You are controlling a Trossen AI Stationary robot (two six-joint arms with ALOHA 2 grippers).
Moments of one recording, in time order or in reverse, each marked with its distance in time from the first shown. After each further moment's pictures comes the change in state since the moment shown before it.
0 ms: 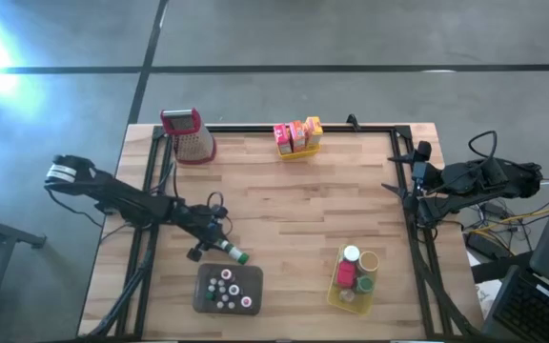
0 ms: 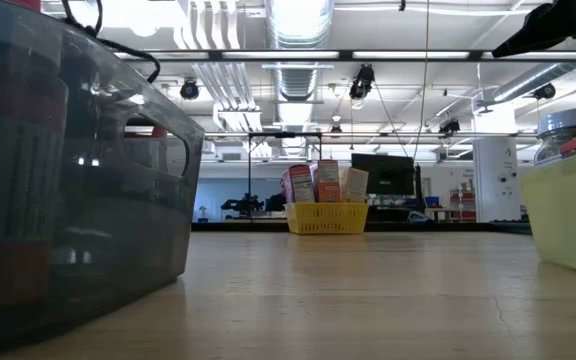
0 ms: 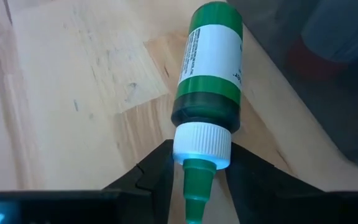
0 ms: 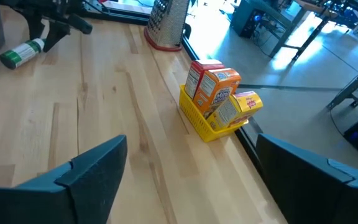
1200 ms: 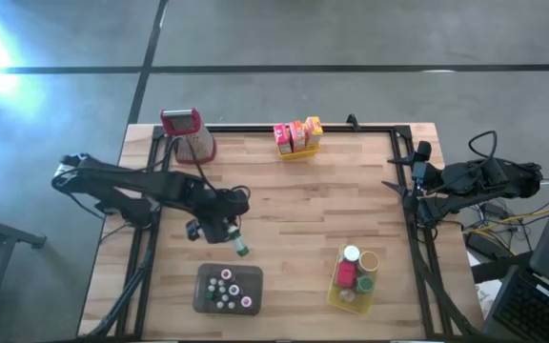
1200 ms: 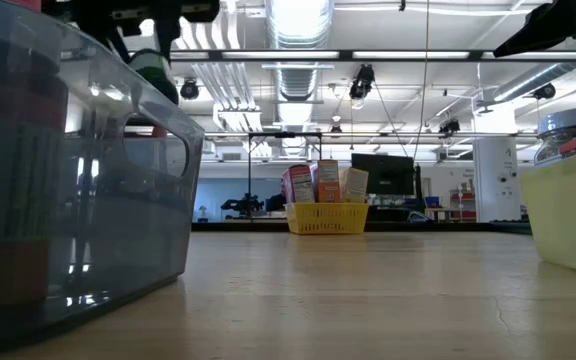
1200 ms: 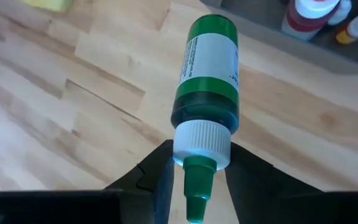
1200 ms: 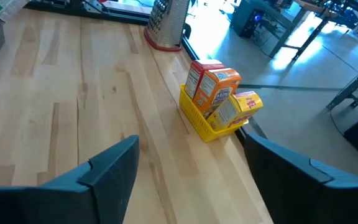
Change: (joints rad) left arm -0.009 0.068 0.934 -1.168 -0.175 0.789; right arm 0.000 0.000 0.000 0.000 0.000 -0.001
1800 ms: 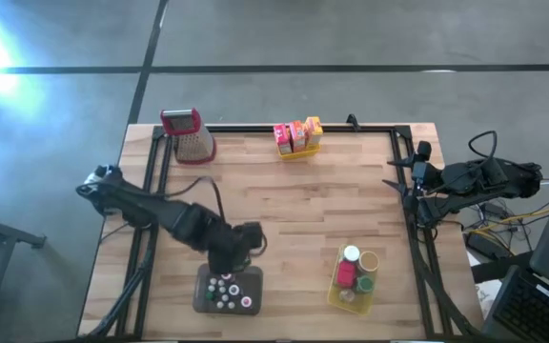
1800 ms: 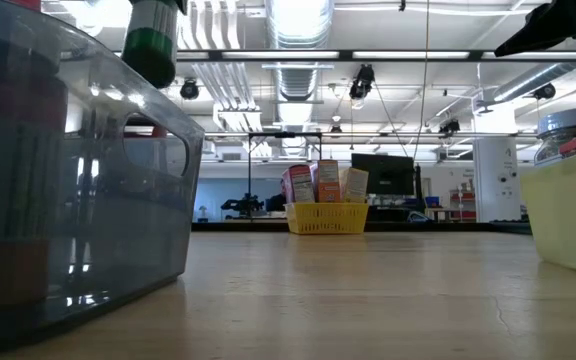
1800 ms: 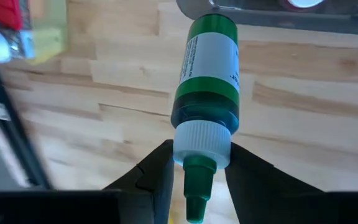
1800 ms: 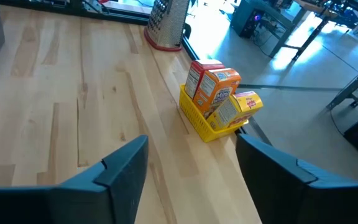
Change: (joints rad) left arm -0.251 0.315 0.470 -0.334 -0.315 0.155; right arm 0.000 0.000 0.000 0.000 0.000 0.000
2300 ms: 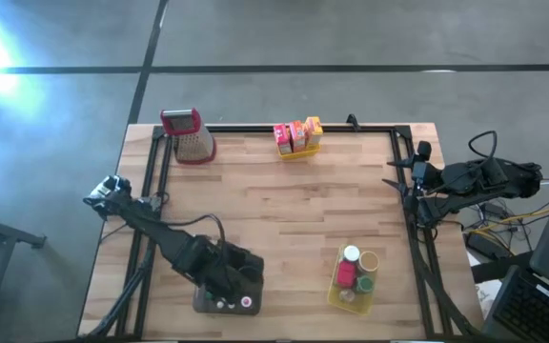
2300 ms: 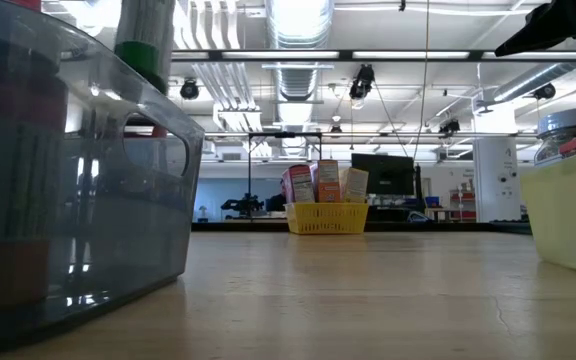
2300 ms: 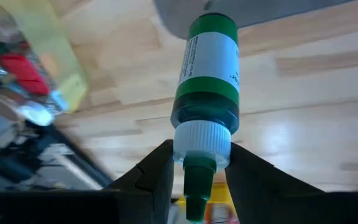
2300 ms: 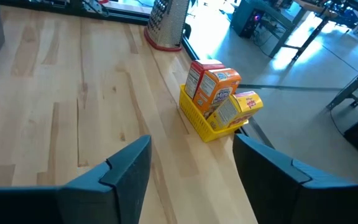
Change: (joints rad) left arm -0.162 0.115 0.068 -0.010 -0.201 0.217; right arm 0.000 0.000 0.000 0.000 0.000 0.000
